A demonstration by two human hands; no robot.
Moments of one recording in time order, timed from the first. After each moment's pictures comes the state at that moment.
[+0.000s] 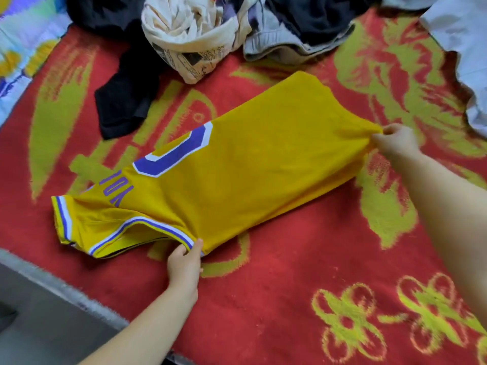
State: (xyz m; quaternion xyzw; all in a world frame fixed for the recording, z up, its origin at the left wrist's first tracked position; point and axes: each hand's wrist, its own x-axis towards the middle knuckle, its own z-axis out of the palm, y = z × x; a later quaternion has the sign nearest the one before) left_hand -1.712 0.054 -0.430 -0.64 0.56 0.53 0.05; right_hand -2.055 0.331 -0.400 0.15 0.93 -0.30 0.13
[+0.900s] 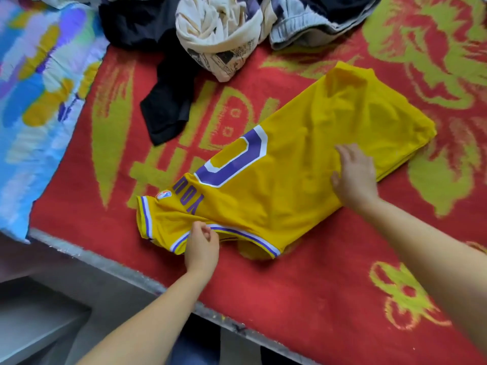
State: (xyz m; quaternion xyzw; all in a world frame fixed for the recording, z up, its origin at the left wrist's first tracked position) left_hand -1.680 -0.039 -0.417 -0.46 0.80 0.37 0.10; right_hand -1.882 0.219 -0.416 -0.09 0.98 -0.14 0.14
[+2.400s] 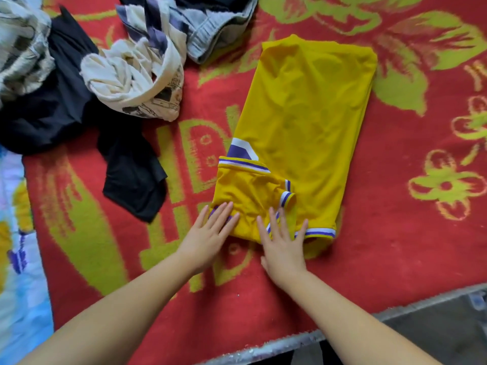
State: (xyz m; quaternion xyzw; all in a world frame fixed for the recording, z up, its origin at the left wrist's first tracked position) left_hand -1.803 -0.211 -0.461 0.48 0.86 -0.07 0.18; right_hand -1.703 -0.031 -0.453 0.05 0.96 -0.02 0.26
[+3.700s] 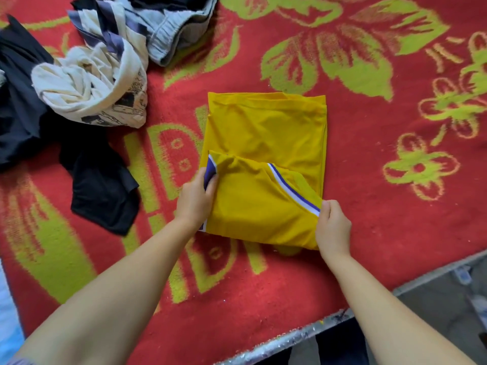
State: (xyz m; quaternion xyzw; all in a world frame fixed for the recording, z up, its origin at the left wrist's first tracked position) left_hand -1.866 -0.133 -0.451 0.10 0.91 0.36 0.19; right_hand -1.689 0.083 -0.455 0.48 0.80 -0.35 -0.02
